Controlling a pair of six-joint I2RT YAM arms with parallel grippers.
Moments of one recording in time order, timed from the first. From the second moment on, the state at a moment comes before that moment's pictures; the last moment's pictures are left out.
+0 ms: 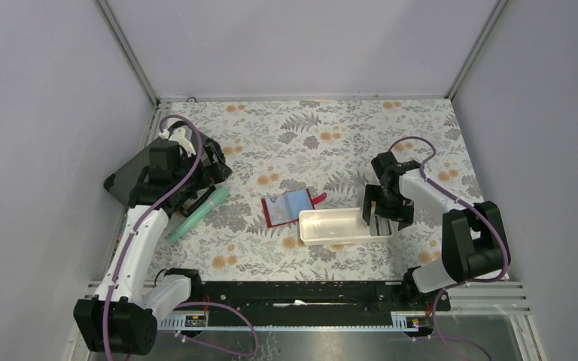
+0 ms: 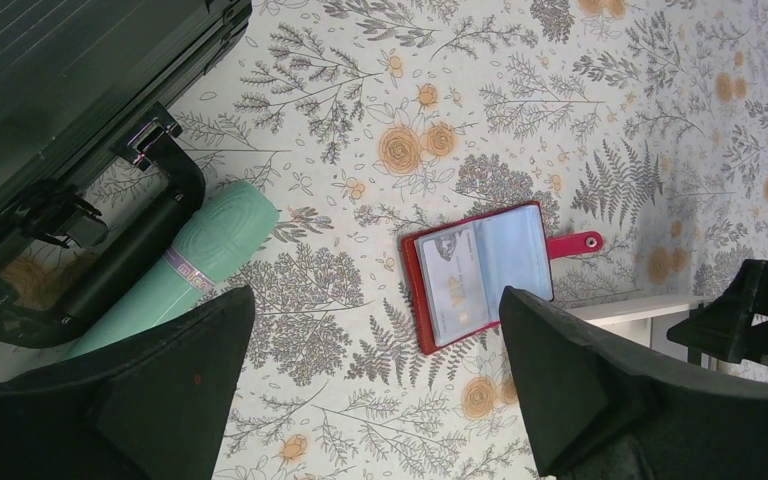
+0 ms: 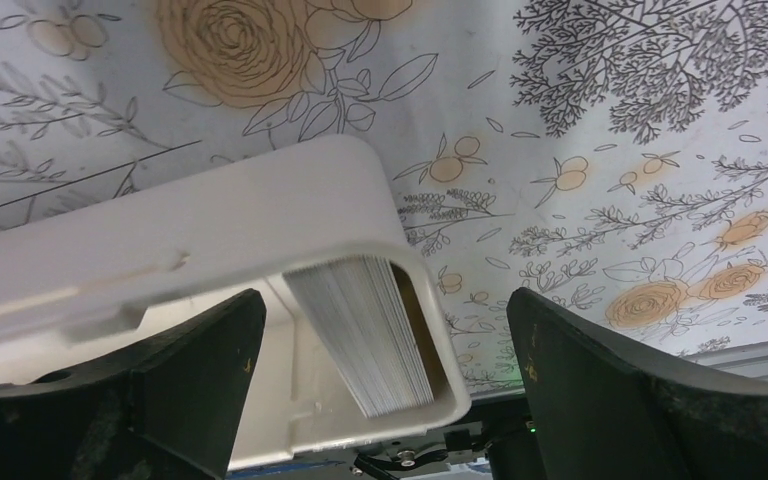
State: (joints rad) left arm -0.06 0.99 0.92 -0.57 0.23 -0.41; right arm 0.28 1.47 0.90 -0.93 0.11 0.48
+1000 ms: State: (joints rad) left arm -0.06 0.96 0.91 -0.57 0.23 -0.41; right arm 0.28 1.48 0.95 -0.98 0.17 0.49
